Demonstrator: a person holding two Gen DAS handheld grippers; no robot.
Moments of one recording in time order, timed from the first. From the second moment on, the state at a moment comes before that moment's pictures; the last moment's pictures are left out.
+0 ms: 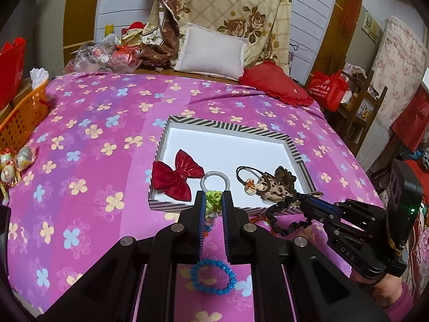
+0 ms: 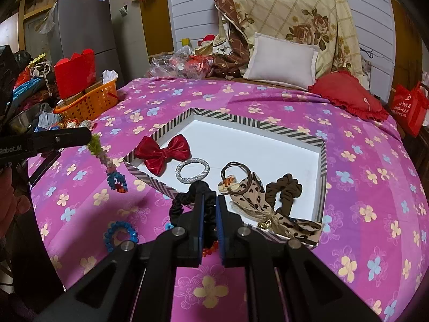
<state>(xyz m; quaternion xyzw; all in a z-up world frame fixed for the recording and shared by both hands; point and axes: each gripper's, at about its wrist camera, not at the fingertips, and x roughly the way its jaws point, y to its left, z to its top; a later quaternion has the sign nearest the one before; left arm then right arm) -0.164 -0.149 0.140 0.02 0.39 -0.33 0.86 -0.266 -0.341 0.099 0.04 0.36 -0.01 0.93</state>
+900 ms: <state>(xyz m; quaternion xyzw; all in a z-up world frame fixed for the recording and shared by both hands) -0.128 -0.189 0.147 0.03 0.39 -0.33 0.86 -0.236 -0.359 0.099 0.06 0.36 -0.01 0.93</state>
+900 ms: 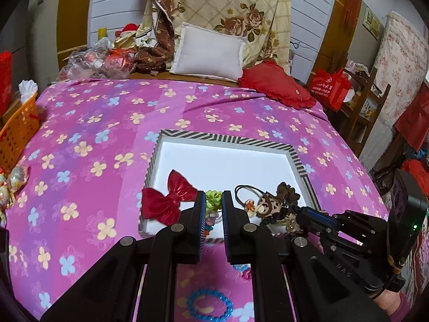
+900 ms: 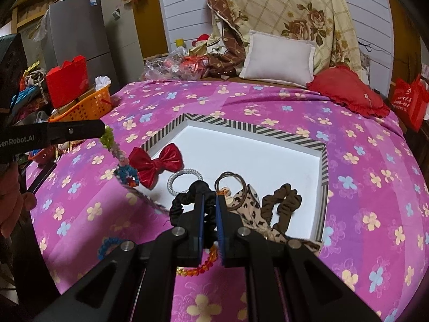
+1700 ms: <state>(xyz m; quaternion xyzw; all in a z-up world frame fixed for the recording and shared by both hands) -0.081 -0.216 0.073 0.03 0.46 -0.30 0.83 -0.173 -0.399 0.029 0.13 0.41 -0.03 0.90</state>
